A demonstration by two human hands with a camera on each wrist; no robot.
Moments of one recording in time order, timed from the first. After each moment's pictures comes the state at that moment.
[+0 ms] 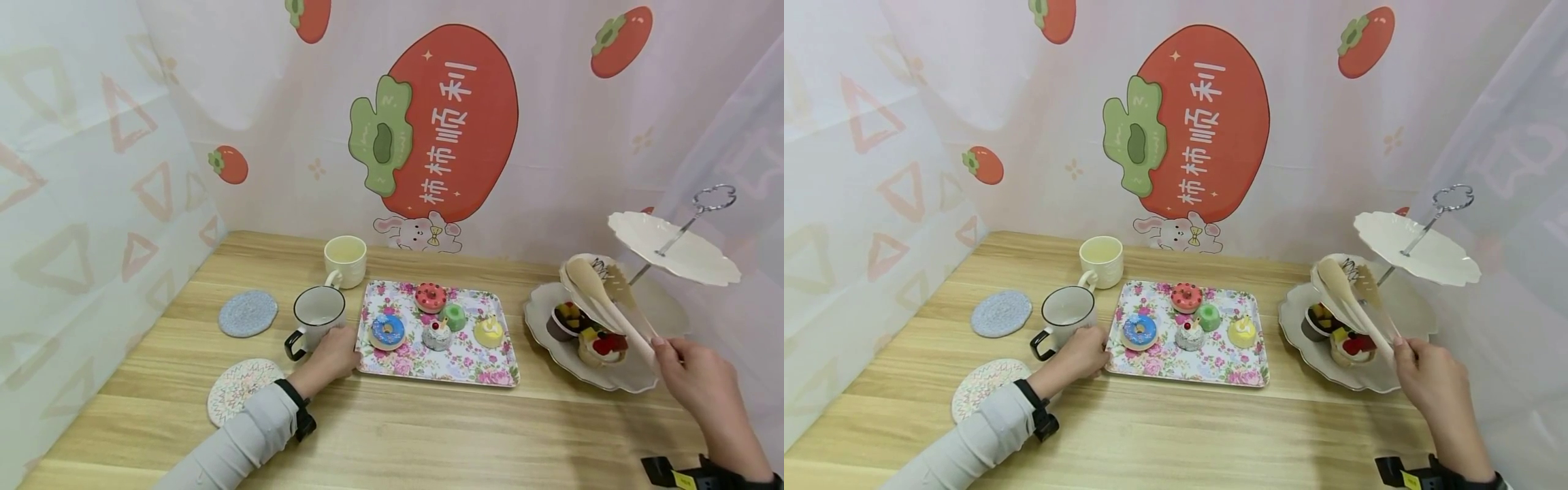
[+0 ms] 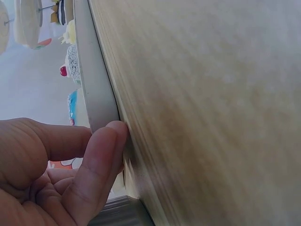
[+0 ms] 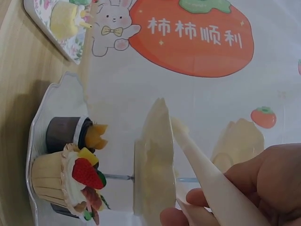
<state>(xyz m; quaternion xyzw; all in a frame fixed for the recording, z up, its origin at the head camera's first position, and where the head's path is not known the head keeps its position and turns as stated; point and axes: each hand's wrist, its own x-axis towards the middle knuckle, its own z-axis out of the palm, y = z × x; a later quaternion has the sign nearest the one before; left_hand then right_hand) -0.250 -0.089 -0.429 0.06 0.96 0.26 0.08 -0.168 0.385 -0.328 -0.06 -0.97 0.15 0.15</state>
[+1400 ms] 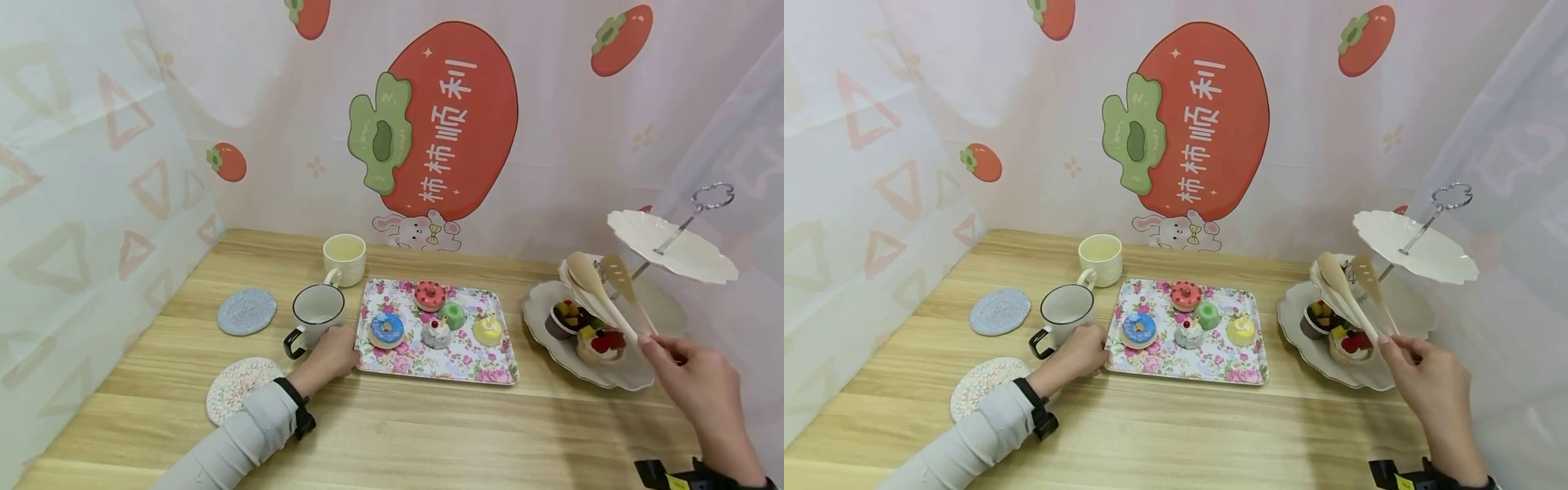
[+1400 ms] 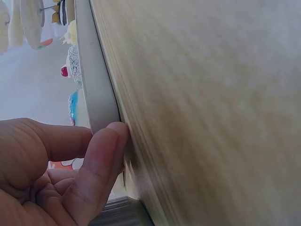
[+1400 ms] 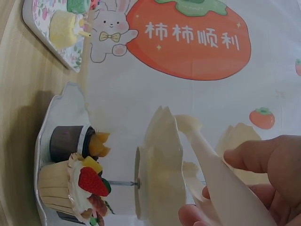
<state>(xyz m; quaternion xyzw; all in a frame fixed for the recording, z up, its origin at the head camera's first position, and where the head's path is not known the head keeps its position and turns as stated) -0.249 -0.089 -0.429 0.07 0.96 0.26 0.07 -0.155 0.375 -0.332 -0.11 -0.95 0.20 0.19</state>
